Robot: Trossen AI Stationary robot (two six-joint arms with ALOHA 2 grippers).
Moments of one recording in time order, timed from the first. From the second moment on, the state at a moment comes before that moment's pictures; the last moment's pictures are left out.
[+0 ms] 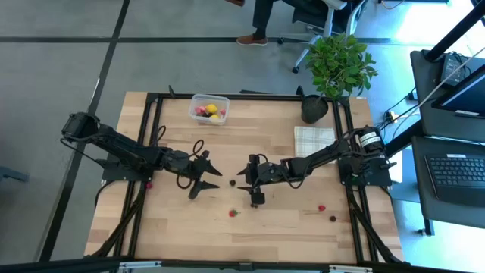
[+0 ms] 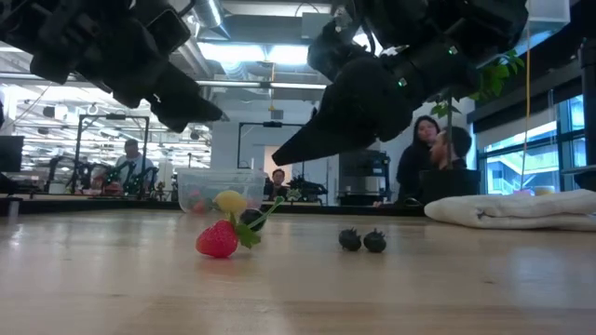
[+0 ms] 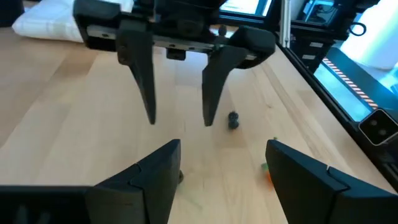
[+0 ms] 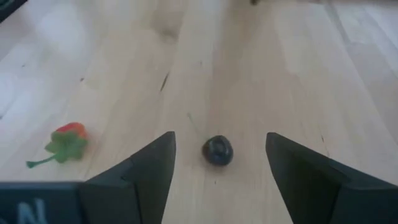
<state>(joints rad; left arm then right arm) -0.19 1.22 0.35 0.52 0.00 -0.20 0.19 1.87 0.92 0.41 0.14 -0.02</state>
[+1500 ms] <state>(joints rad) -0.15 1.66 0.88 -0.14 -0.05 -0.03 0.11 1.26 0.38 0.29 0.14 0.31</state>
